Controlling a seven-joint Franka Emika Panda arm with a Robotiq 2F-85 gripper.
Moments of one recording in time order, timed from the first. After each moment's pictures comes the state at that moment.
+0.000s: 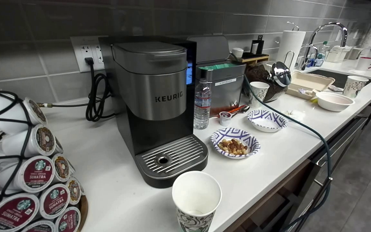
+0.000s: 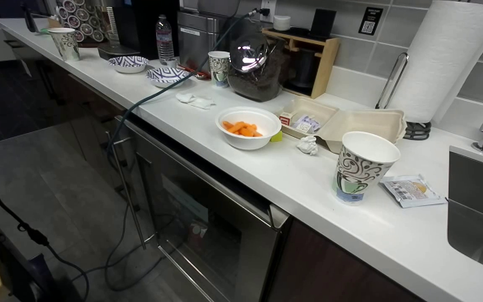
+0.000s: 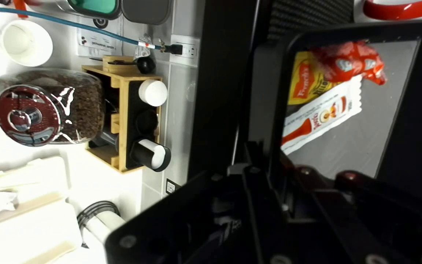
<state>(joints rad) -0.23 0.44 -0.03 -0.46 0.24 1.76 1.24</state>
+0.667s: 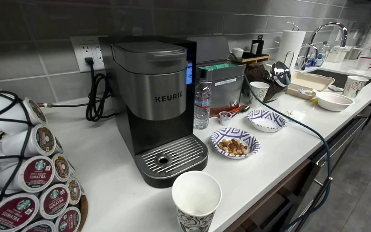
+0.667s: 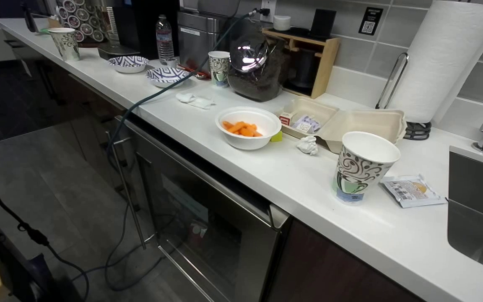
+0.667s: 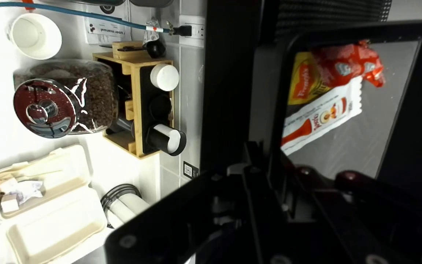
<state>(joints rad) -0.18 0.45 -0.06 -0.45 0.13 1.76 1.35</state>
